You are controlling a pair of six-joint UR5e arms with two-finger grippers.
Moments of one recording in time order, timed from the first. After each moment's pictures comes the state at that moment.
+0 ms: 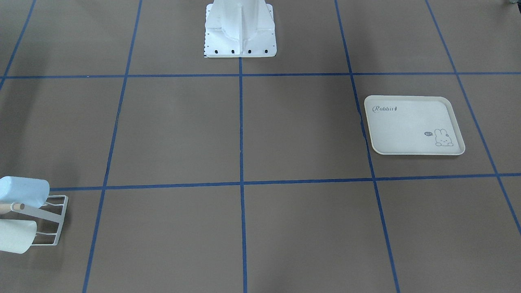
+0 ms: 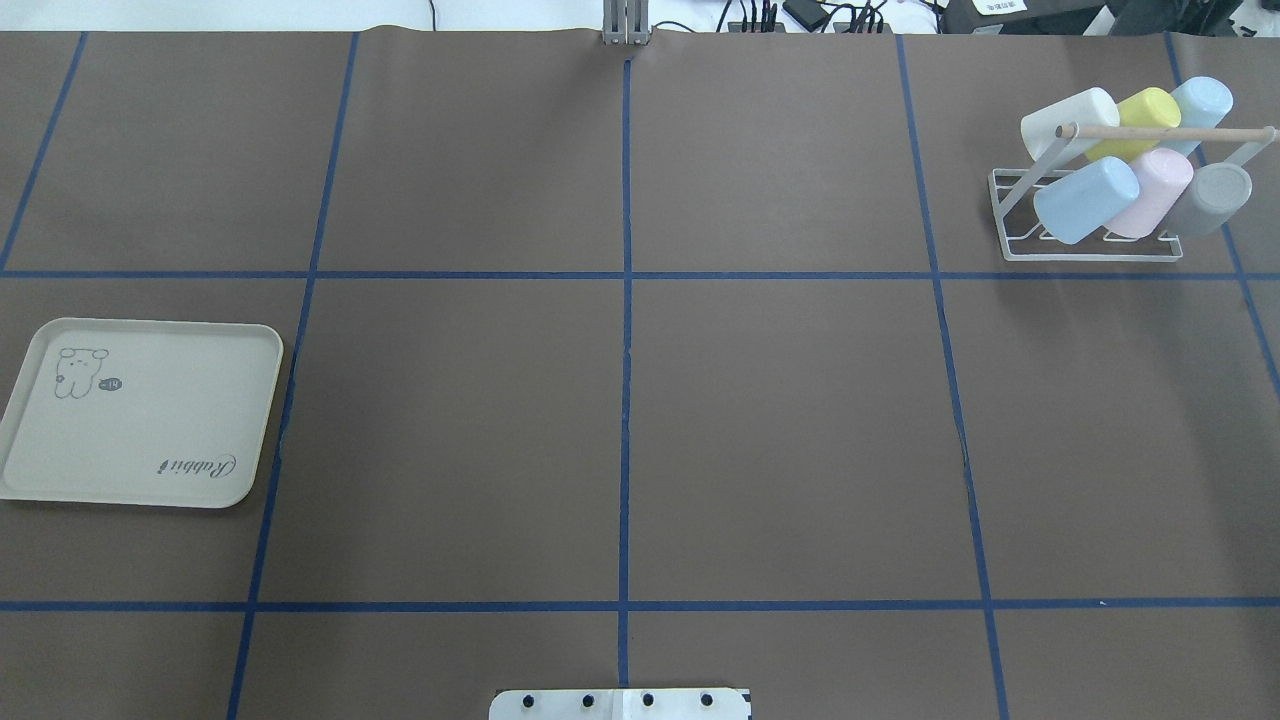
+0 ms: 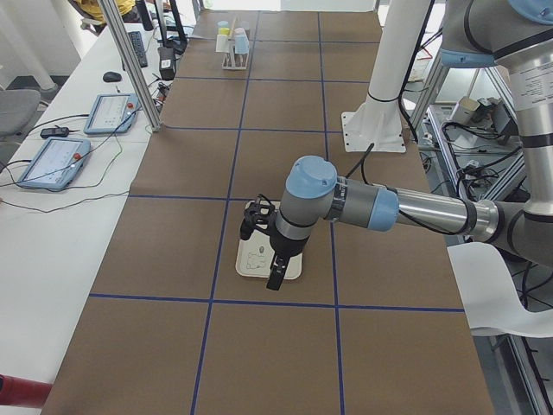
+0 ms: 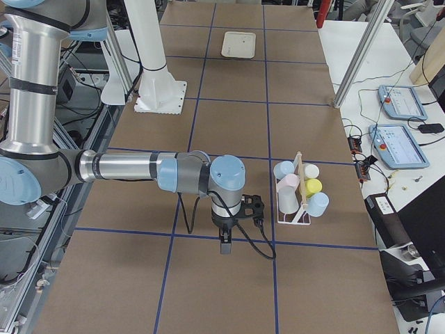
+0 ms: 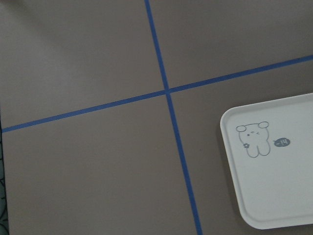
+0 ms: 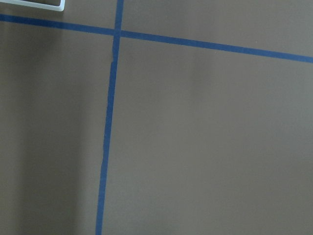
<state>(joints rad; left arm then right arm) -1.67 -1.24 -2.04 -1.61 -2.23 0.14 1.63 -1.75 1.81 -1.70 2.22 -0.17</state>
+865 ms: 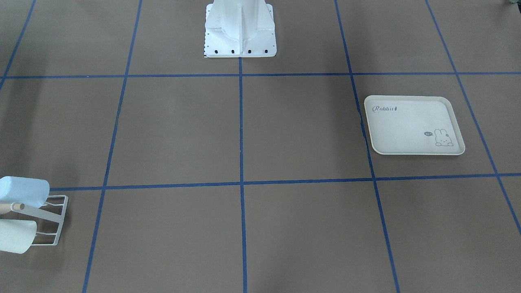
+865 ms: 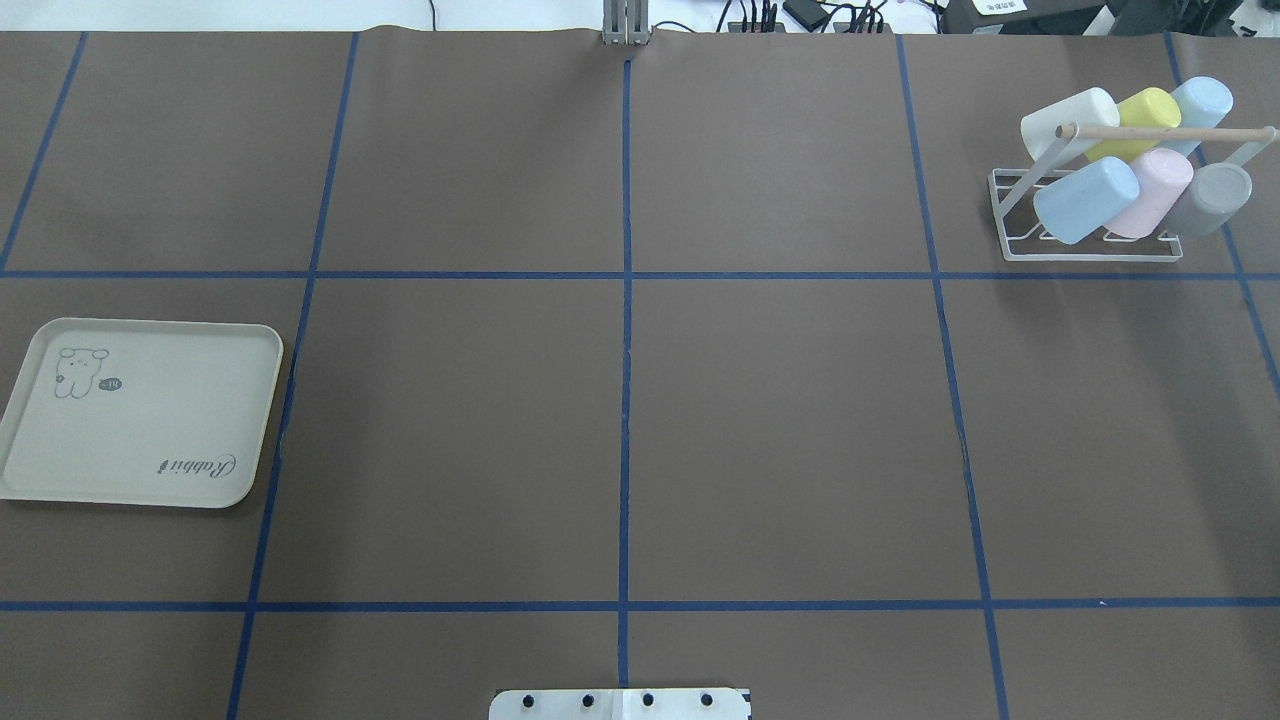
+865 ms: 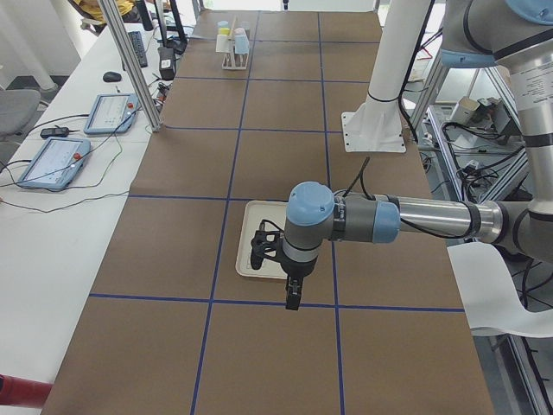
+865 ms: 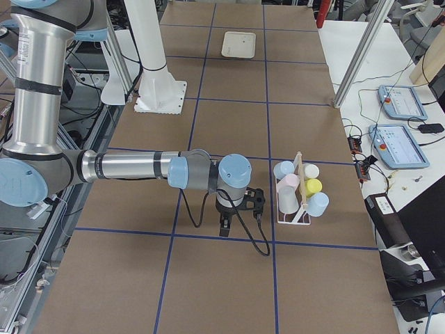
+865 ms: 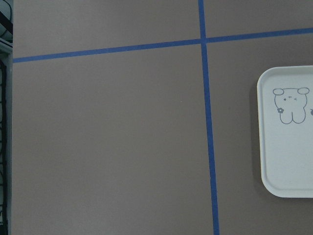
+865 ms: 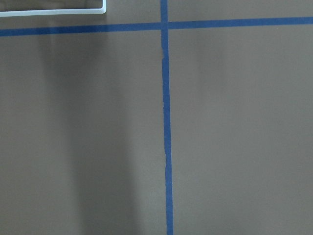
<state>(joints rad) -1.61 -1.22 -1.99 -1.56 -2.24 0.09 1.53 -1.75 1.81 -1.70 2.35 0.03</state>
